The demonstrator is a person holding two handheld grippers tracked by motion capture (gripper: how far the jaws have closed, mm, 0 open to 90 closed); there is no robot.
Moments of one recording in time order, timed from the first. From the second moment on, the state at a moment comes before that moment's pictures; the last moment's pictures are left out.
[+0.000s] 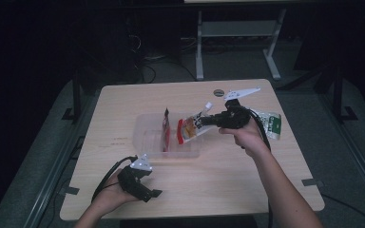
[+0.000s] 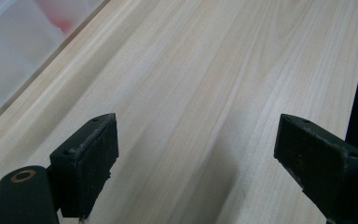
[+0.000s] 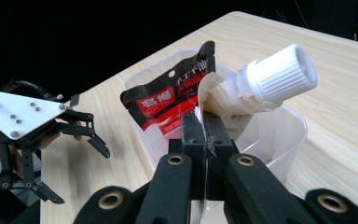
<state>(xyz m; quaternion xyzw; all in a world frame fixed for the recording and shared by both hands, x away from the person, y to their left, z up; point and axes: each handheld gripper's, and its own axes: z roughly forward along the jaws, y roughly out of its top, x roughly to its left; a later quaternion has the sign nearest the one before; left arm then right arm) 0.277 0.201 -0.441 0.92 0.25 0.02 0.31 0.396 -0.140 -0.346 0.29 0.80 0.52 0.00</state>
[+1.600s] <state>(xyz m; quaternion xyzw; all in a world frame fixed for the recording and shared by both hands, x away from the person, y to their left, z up) 0.276 0.199 -0.444 0.92 0.24 0.01 0.30 0.402 -0.088 -0.360 0.28 0.81 0.51 -0.01</state>
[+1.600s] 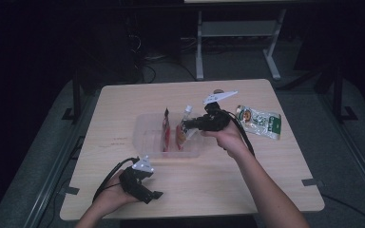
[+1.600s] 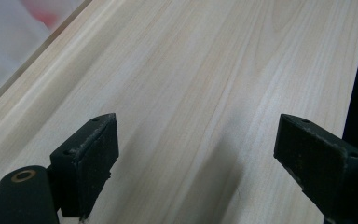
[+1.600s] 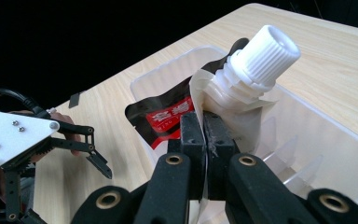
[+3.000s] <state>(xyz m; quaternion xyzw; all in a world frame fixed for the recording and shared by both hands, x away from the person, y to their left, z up) 0.275 0.197 -0.446 0.92 0.24 0.01 0.30 0.388 -0.093 -0.355 0.28 0.83 0.48 0.04</state>
